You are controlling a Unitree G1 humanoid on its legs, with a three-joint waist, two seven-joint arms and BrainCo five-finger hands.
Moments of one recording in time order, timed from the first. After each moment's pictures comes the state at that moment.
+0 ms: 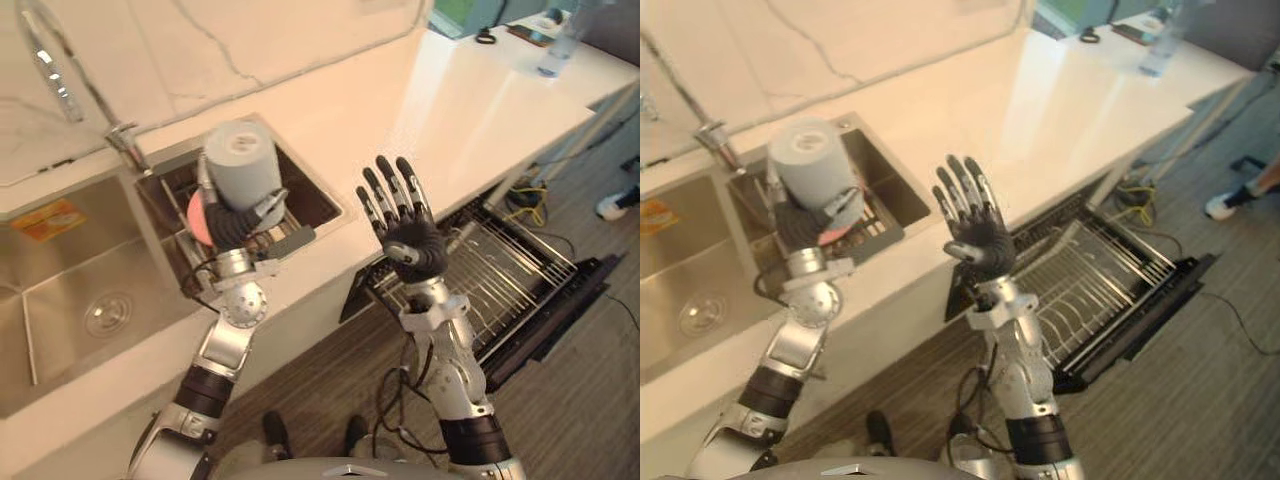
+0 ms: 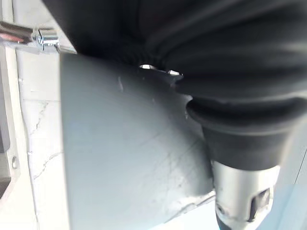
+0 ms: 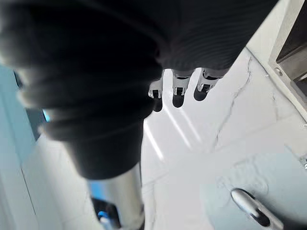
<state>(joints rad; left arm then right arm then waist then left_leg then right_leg) -0.30 0.06 -0.26 0.06 0.22 -0.36 0.72 -0.12 -0.15 0.08 -0.25 0.78 -0.20 0.38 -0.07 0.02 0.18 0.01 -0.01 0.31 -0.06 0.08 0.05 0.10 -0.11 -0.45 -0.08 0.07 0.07</state>
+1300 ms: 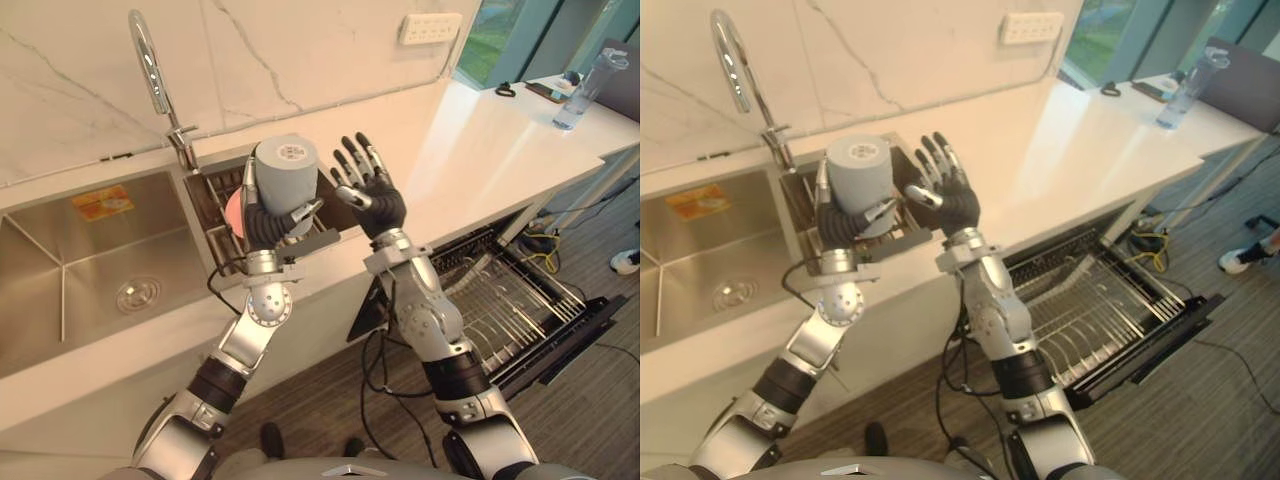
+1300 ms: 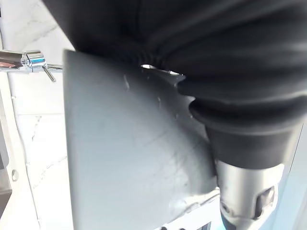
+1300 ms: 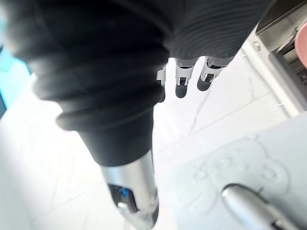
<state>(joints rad) -0.36 0.07 -0.37 0.13 0.22 -0.24 0.74 -0.34 -0.19 0.18 -0.14 0.82 -0.07 0.11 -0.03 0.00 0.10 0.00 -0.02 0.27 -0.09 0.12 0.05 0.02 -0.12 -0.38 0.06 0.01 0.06</state>
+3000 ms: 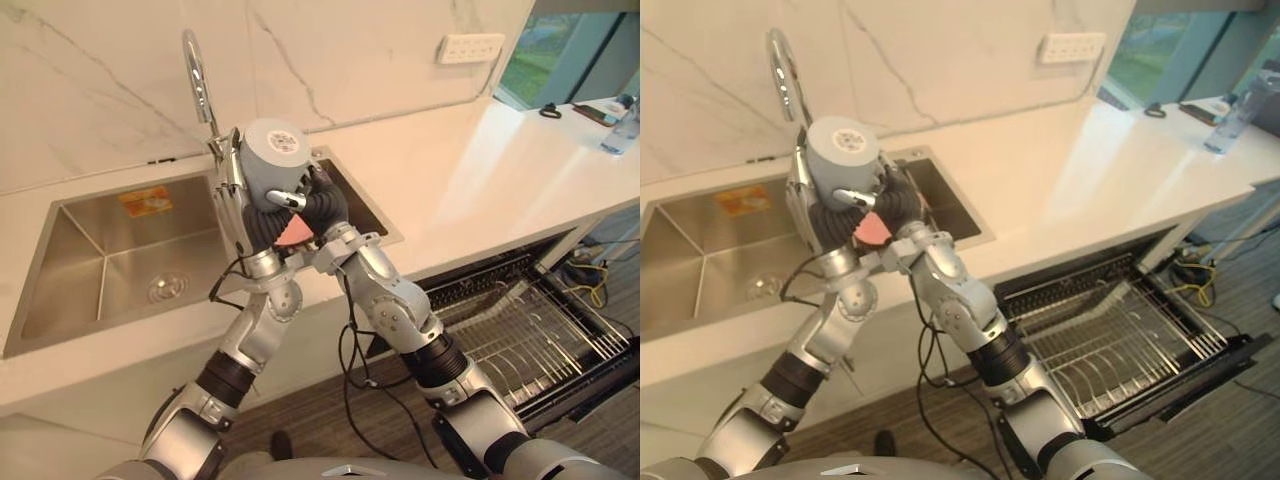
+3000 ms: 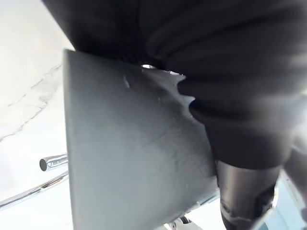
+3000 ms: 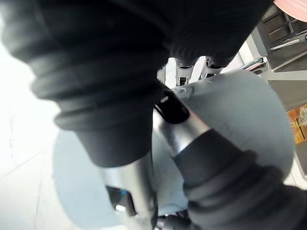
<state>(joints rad) -0.41 0.02 -0.42 0.12 0.66 0.02 1.13 -0.54 -0.16 0.43 -0.13 0.82 0.13 -0.16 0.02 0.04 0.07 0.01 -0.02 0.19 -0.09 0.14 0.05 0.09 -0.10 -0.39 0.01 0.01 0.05</state>
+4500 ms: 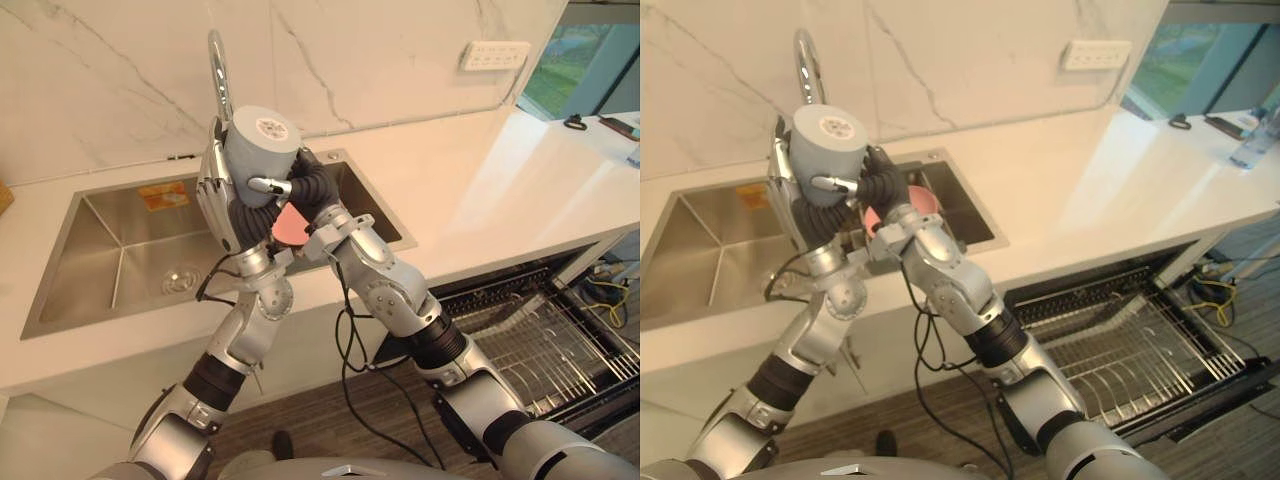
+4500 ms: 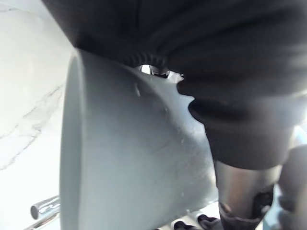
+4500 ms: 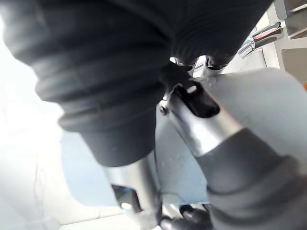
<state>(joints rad) -0.38 0.08 -0.44 0.00 0.68 0.05 1.11 -0.66 -0.17 0.46 -0.10 0.87 0.12 -0.17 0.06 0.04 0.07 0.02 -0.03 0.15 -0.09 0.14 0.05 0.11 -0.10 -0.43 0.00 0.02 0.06</state>
